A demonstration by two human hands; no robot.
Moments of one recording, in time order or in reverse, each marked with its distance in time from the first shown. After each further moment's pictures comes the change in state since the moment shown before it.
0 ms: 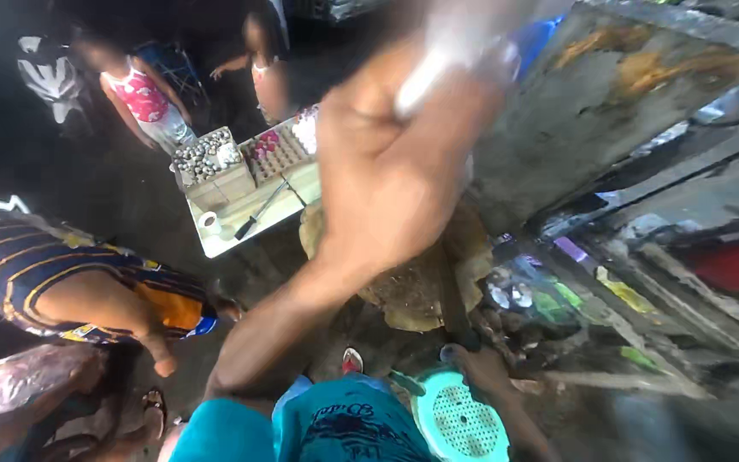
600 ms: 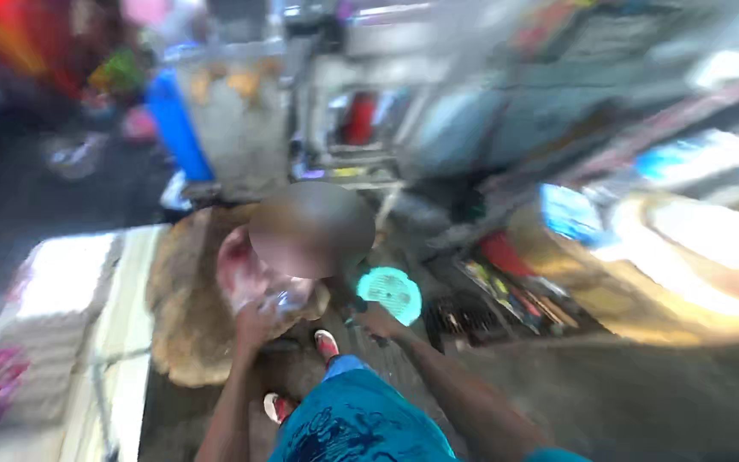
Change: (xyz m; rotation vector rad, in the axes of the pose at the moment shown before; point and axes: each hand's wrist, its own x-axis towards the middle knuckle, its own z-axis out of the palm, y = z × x) left_hand -0.144 -0.347 -0.094 0.733 -1.215 -0.688; right_hand -0.069 0.006 0.090 0.515 0.129 0.297
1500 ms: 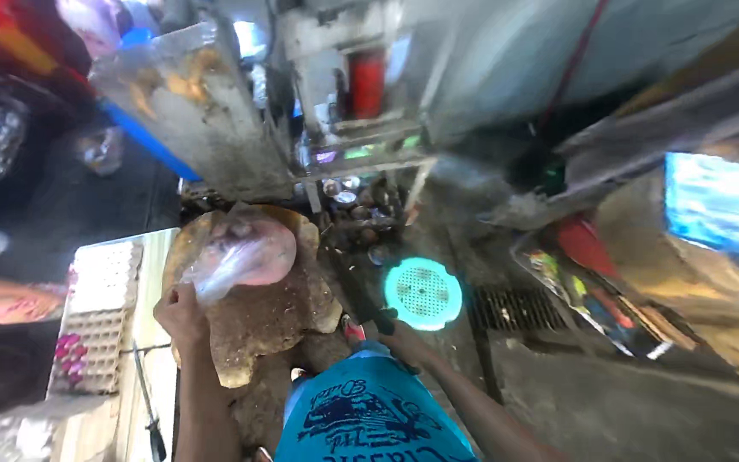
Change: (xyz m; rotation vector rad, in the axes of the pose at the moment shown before) left_hand 0.084 0.107 -0.095 -0.392 0.830 0.001; right_hand 0.045 0.024 -0.061 0.093 -0.175 -0.033
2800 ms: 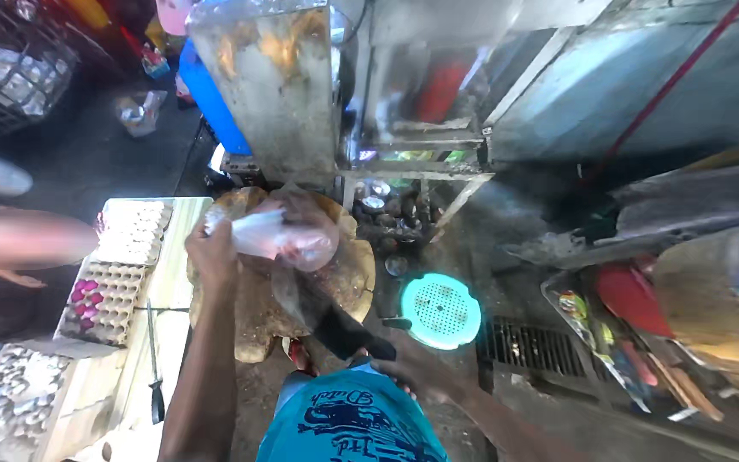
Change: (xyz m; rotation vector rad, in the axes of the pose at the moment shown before) left_hand 0.033 0.024 -0.023 -0.194 -0.140 -0.087; right_hand -0.076 -0.100 0.051 -0.117 -0.355 -0.145
